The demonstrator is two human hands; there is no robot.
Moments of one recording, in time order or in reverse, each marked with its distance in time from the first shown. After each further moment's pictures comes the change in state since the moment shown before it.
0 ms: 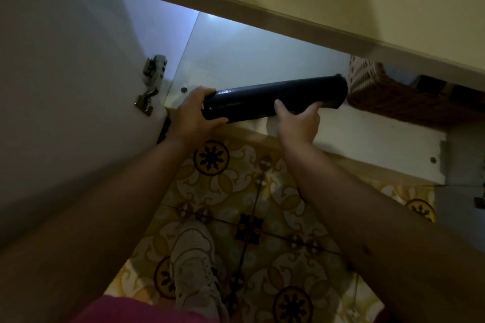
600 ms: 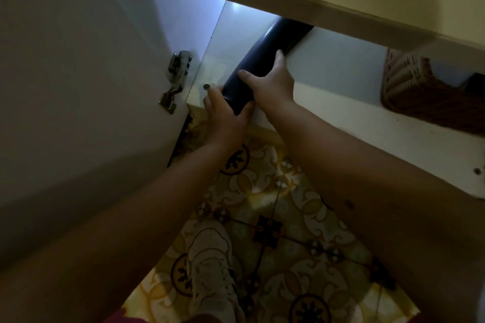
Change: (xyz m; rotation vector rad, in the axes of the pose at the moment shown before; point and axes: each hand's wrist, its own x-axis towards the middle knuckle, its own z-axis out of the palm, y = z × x) left_hand -0.005 0.026 0.024 -0.200 0.220 -0.314; right_hand 0.006 -0.056 0.091 -0.134 -0.313 -0.321
